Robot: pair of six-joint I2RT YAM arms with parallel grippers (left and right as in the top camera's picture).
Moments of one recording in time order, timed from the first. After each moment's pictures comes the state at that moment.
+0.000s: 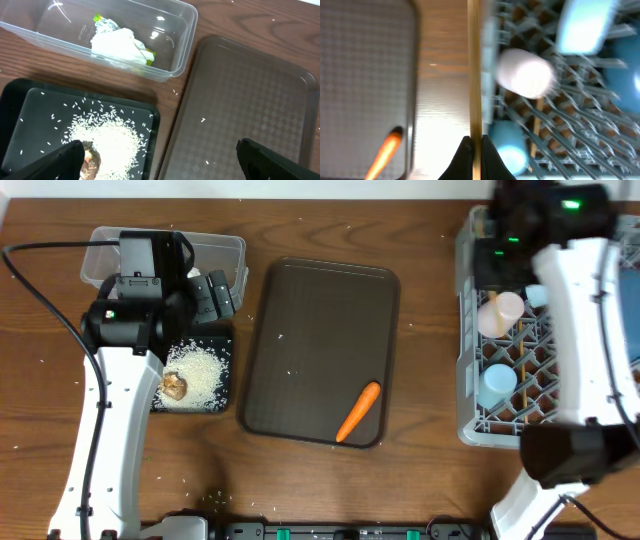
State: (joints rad) left arm -0.03 1.42 1.41 -0.91 -0.01 -0.25; right arm 0.09 1.91 2.18 -1.56 0.11 0.16
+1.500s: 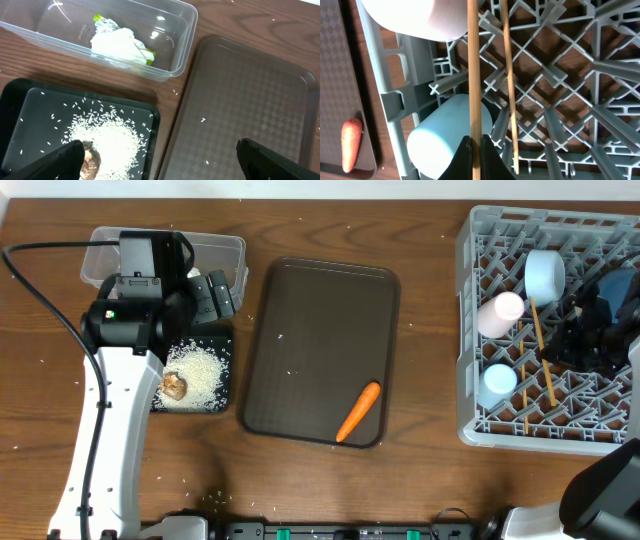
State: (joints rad) left arm -0.03 1.42 1.41 -0.92 -0.01 -0.25; right arm -0.45 1.64 1.38 -1.14 -0.30 -0.17
